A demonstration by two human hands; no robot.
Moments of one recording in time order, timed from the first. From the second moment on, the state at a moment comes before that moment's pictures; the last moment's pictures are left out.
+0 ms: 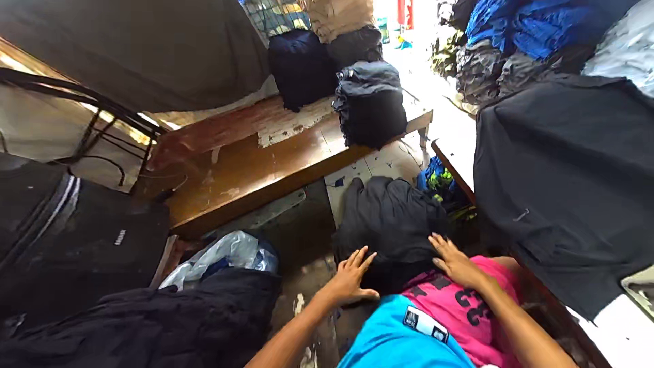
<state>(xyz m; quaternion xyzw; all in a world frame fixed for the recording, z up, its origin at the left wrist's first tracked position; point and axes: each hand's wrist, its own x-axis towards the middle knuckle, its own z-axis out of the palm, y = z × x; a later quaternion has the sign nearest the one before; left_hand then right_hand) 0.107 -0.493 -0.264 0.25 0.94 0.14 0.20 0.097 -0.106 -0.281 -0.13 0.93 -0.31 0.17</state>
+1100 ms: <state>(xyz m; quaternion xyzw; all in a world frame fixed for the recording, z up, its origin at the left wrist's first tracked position) -0.091 -0.505 -0.171 0.07 0.97 0.22 -0.05 -0.064 -0.159 -0.160 -0.13 0.96 -0.23 0.05</state>
